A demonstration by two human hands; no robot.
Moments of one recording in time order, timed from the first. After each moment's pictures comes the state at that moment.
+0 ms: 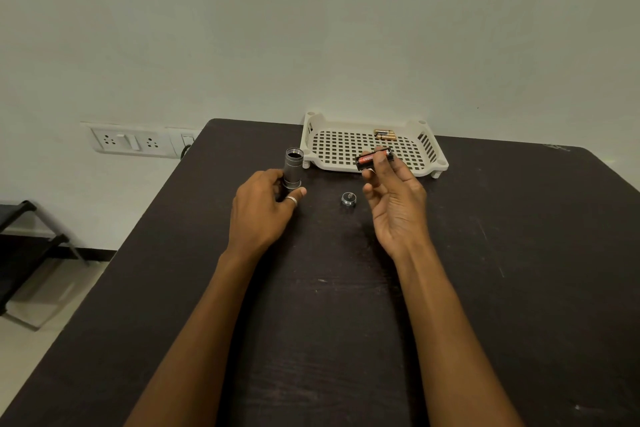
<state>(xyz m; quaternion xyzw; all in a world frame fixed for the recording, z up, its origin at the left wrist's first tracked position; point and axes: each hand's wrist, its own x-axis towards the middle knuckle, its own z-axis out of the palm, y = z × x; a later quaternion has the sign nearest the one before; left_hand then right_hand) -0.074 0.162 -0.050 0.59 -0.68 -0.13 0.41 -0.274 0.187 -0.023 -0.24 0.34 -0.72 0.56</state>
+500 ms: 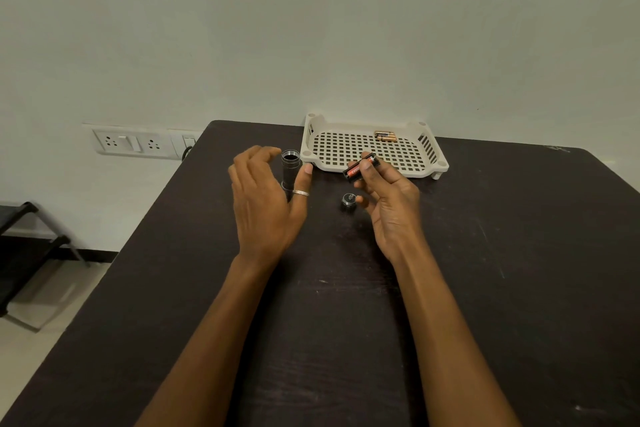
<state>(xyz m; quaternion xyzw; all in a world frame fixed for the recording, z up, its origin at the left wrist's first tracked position) -0.094 0.180 -0.038 0.54 -0.63 0.03 0.56 -0.271 0.185 -0.028 -0.33 0.40 -0.67 0.53</state>
